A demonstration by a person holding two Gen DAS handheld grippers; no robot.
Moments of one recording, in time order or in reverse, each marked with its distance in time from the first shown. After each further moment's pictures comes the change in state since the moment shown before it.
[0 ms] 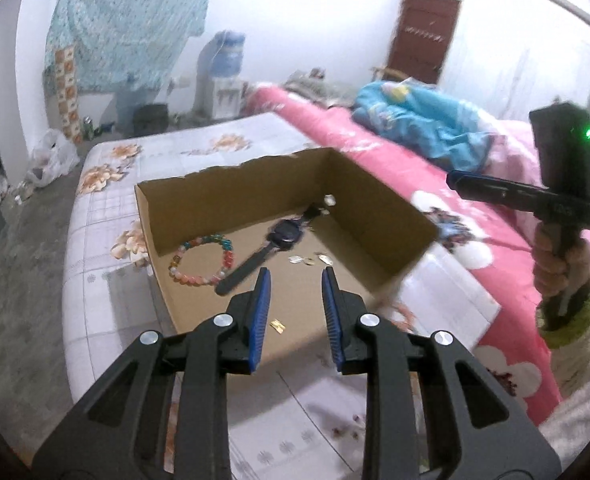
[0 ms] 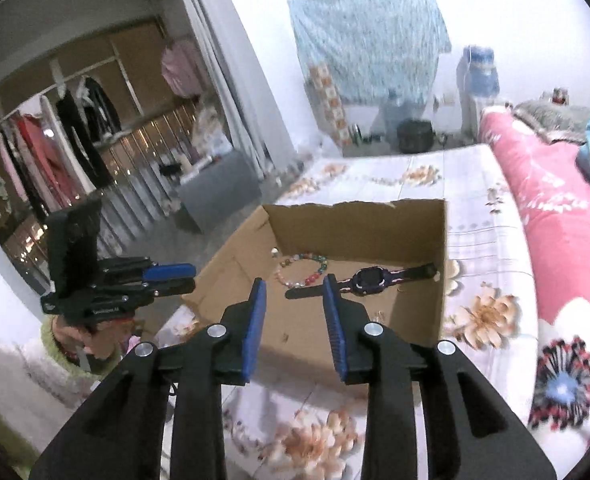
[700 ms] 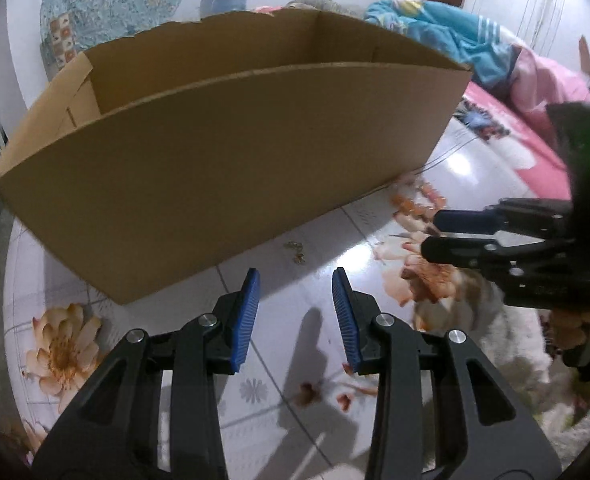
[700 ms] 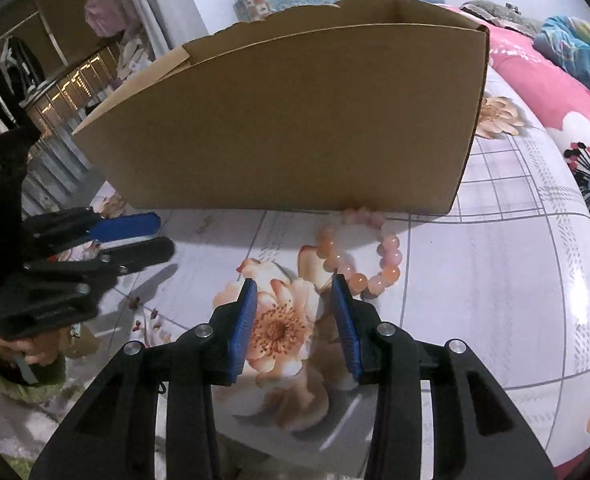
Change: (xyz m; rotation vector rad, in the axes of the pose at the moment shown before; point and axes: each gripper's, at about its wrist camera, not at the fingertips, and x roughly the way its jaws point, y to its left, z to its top) left arm 0.104 -0.043 -0.094 0.023 0.231 0.118; right arm 0.092 -0.014 -0.132 0.124 0.289 -0.248
